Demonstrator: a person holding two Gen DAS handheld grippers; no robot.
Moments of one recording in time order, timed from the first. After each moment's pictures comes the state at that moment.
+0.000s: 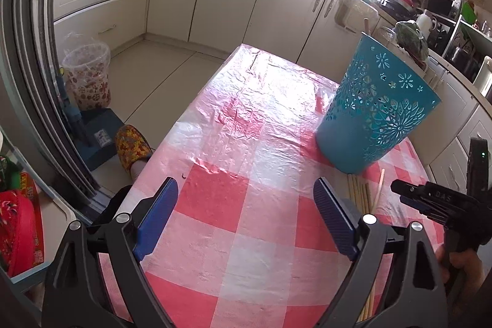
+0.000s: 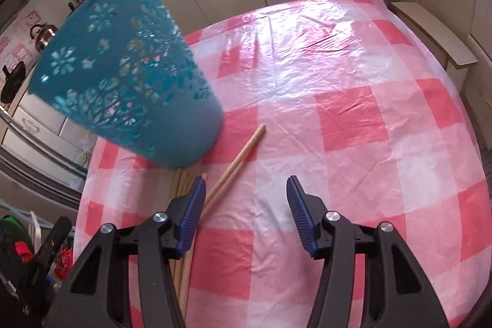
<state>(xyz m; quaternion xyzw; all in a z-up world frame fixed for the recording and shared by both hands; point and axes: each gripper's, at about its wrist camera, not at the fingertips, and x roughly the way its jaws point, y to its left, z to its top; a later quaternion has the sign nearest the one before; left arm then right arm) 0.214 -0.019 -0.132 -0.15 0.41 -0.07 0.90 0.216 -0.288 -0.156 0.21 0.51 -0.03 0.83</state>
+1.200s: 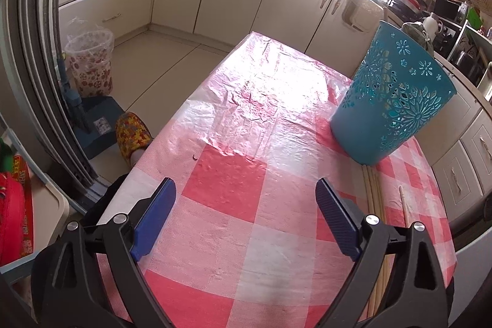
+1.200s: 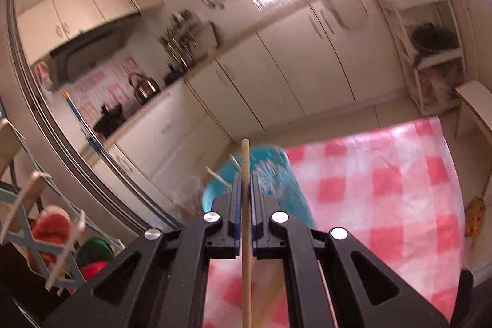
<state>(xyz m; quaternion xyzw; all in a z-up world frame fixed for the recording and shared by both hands) 0.213 -0.013 -0.155 -0.16 0.42 -0.06 0.89 0.200 -0.324 0.010 0.27 0.27 0.17 0.91</state>
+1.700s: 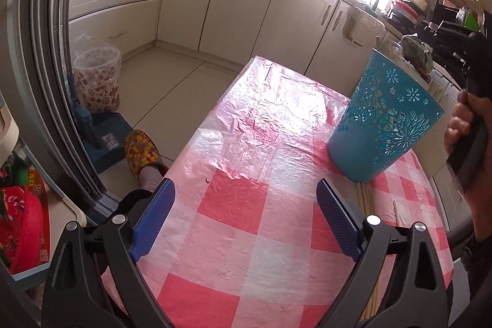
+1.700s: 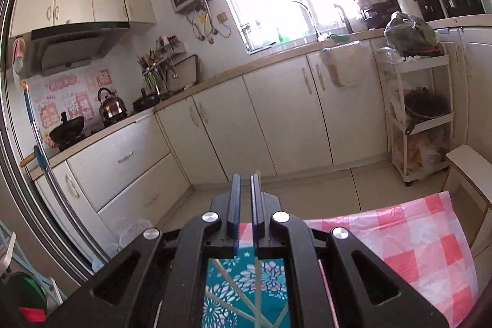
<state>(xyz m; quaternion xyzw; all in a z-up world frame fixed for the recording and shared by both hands) 0.203 -0.005 -0.127 -0.16 0.38 -0.04 0.91 0.289 -0.259 0.003 0.17 0.21 0.07 0.96</state>
